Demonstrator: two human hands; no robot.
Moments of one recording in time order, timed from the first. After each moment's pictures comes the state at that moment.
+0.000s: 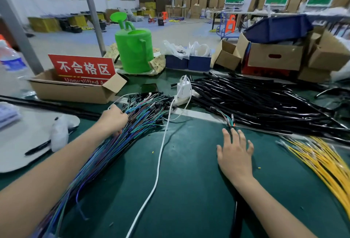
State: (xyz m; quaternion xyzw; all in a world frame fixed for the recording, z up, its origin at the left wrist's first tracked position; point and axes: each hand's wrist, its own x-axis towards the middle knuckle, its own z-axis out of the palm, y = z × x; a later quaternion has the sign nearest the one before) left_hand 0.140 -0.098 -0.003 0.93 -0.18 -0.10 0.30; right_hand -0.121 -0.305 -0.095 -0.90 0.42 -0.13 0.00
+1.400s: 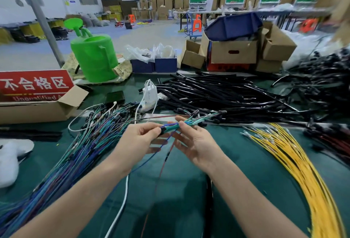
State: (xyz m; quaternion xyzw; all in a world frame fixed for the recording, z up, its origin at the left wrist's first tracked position) left_hand -0.020 -0.160 0.026 0.69 -0.31 -0.30 0.58; right_hand -0.121 -0.278 -0.003 -0.39 0.24 -0.24 0.86
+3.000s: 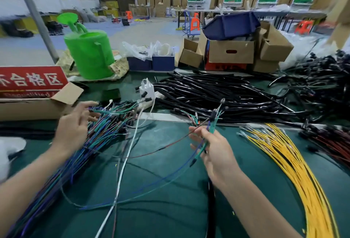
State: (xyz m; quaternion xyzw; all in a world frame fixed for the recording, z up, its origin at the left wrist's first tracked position) left_hand 0.162 -0.113 -0.025 0.80 -0.41 0.11 0.42; right_hand -0.157 -0.268 0.002 -0.47 0.35 -0.36 0.73
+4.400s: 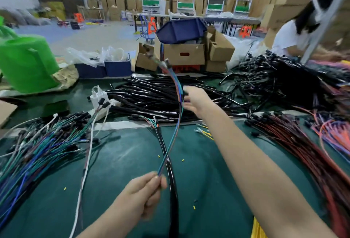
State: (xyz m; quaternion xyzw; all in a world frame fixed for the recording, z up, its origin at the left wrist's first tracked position) left_hand -0.096 -0.161 -0.033 0.51 -0.37 -0.57 0.53; right_hand -0.161 -0.421 0.051 -0.57 0.46 -0.33 0.59
